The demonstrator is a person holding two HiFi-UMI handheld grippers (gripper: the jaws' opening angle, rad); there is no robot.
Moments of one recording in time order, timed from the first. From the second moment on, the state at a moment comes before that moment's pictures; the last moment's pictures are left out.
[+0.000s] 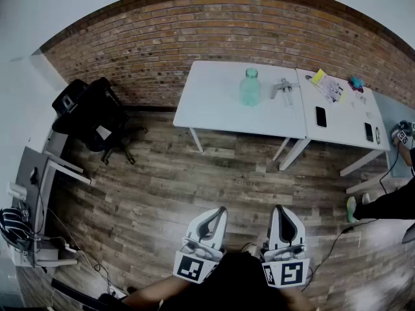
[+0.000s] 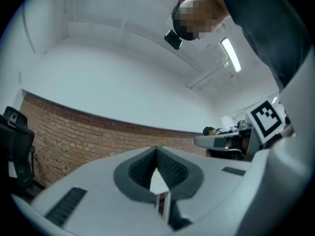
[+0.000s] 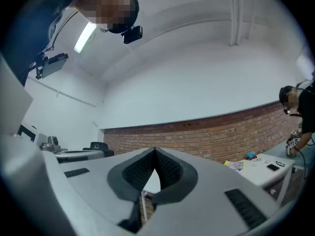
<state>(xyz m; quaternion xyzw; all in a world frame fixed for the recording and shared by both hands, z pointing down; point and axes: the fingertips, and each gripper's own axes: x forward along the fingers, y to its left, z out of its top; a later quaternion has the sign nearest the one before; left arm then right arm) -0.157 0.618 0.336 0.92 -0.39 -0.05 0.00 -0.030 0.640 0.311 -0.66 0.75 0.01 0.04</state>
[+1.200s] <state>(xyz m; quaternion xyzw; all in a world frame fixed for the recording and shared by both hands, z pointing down) -0.157 0.658 0.348 0.91 -0.42 -0.03 0.01 -0.015 0.674 0.335 -0.67 0.74 -0.02 0.00</state>
